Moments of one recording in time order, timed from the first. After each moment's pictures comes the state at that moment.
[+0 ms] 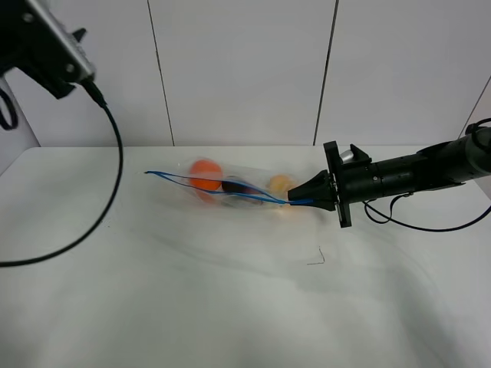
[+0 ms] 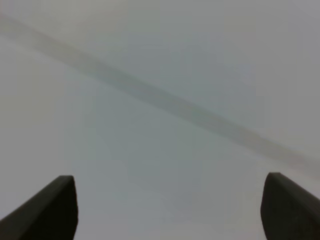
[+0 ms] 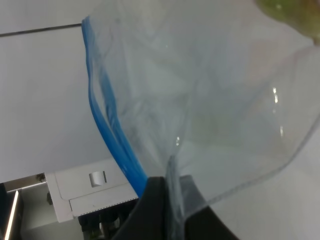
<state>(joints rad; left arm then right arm) -0.23 1.25 -0.81 0.14 -0.61 1.11 0.01 2.11 -1.13 1.44 1.20 -0.73</state>
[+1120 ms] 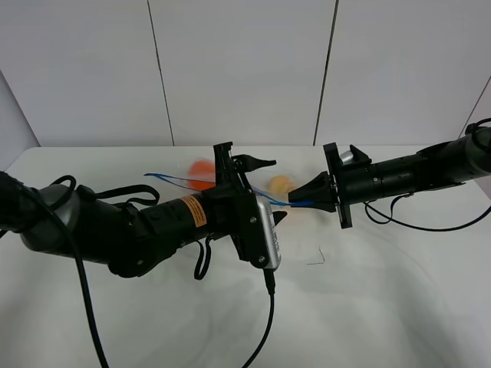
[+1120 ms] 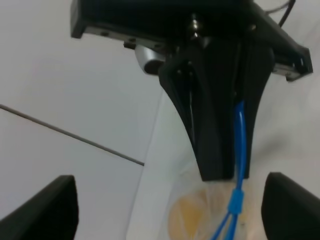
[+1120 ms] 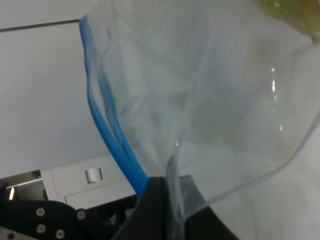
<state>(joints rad) -0.76 1.84 -0.76 0.20 -0.93 0.87 0.01 2.11 -1.13 1.42 1.20 -0.73</state>
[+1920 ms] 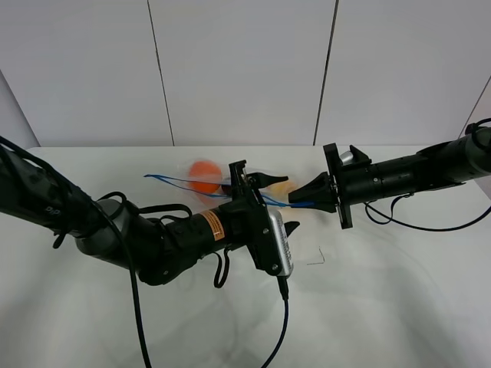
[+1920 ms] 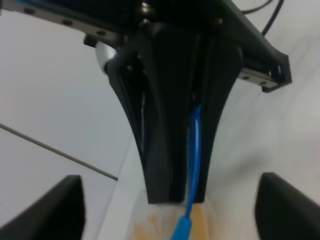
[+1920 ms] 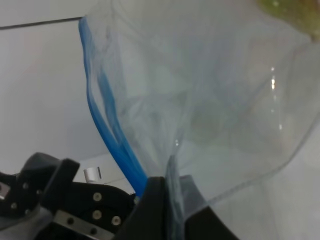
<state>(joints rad) -0.76 2.03 -0.84 0.23 -1.07 0.82 0.01 2.11 -1.13 1.42 1.20 -0.73</state>
